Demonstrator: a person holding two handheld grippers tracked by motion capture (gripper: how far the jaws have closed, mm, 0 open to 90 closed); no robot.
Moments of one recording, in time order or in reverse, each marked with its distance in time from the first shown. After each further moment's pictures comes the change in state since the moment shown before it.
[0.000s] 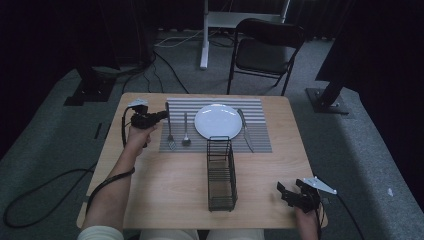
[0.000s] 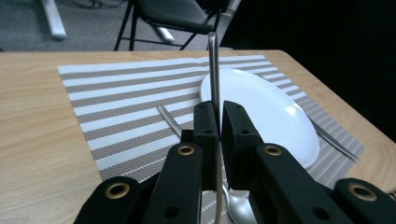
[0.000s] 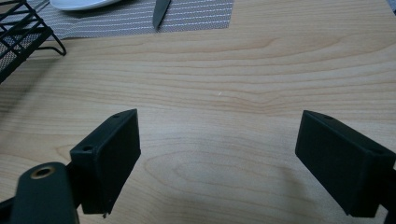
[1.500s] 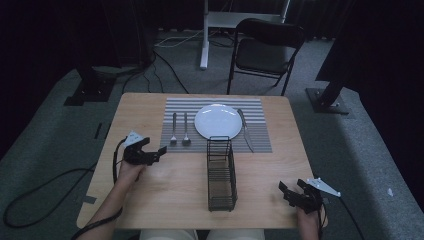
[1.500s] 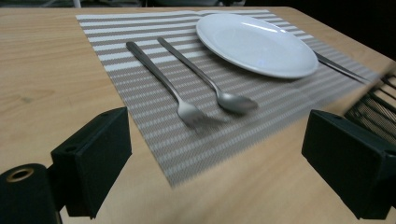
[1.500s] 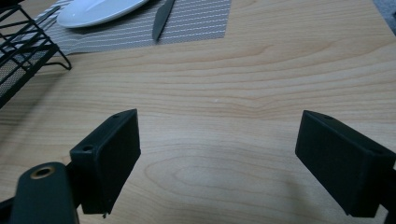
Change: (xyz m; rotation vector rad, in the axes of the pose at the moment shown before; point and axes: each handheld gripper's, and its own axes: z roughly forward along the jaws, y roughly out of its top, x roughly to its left) left arm -0.043 -0.108 -0.070 -0.008 0.092 0.168; right arm -0.005 -0.002 -0.004 -0.043 0.010 0.042
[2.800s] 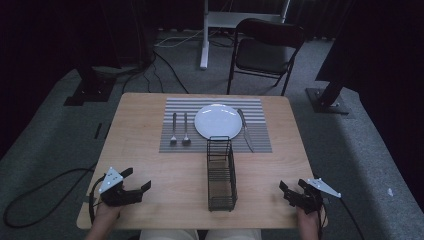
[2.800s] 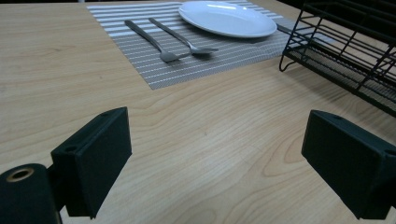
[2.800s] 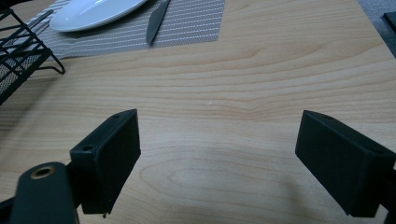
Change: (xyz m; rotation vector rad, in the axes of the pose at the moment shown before) left arm -0.039 -0.062 -0.096 -0.054 0.026 0.046; right arm 0.000 -0.001 -0.001 -0.016 -0.022 0.005
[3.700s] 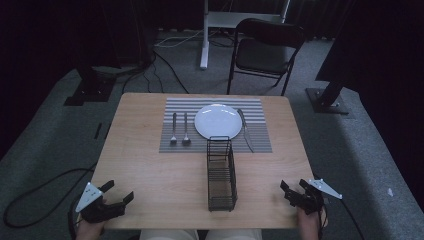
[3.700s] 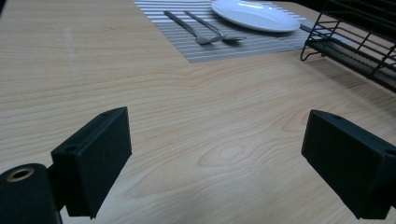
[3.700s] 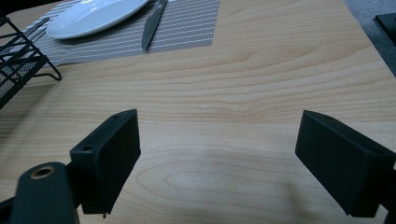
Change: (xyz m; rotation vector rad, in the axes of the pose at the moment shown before) left arm 0.012 -0.033 -0.050 -0.017 0.096 -0.050; right arm -0.001 -0.001 -0.002 -0.020 -0.015 0.019
